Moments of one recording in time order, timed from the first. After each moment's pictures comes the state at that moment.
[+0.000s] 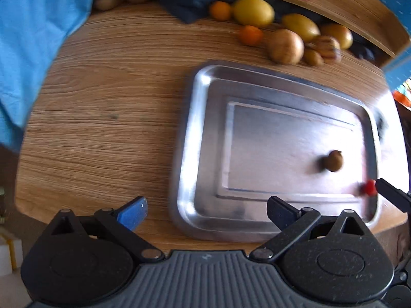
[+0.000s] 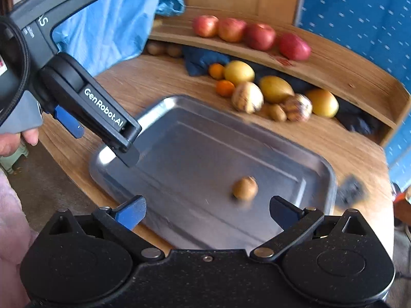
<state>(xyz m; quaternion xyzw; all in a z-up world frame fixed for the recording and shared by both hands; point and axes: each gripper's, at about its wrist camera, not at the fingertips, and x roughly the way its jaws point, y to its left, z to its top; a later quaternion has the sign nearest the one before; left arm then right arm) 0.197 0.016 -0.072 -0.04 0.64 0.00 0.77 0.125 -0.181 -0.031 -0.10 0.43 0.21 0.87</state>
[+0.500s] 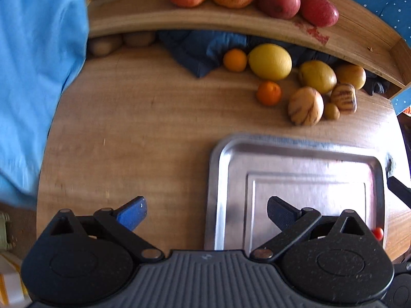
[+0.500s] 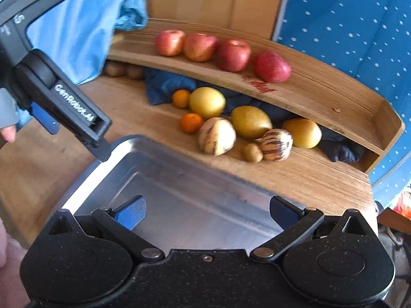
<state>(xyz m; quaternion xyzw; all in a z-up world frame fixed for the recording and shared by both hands) 0.280 0.036 -0.060 -0.01 0.61 -0.02 0.79 0.201 -0.155 -0.034 -0.11 0.42 0.12 0.89</state>
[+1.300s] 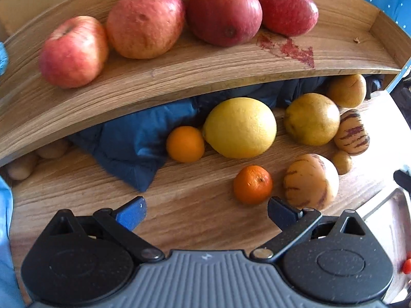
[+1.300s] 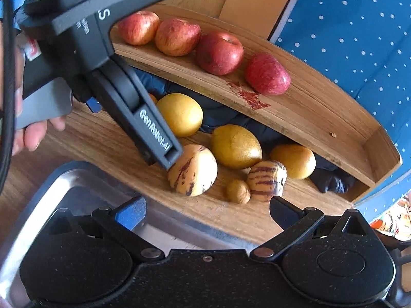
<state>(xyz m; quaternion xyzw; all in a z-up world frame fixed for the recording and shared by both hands) 0.402 -0.011 -0.112 0.10 0.56 -0.15 0.81 0.283 -0.110 -0.067 -0.19 0.41 0.04 0.89</state>
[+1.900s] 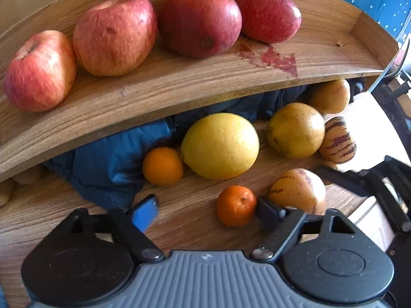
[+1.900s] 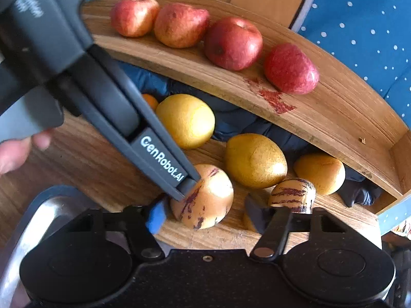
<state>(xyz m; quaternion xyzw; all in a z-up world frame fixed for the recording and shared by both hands) 0.421 -0.025 -0.115 0.09 0.54 -0.21 0.81 0.331 -0.105 -0.086 -0.16 0.43 0.06 0.88</state>
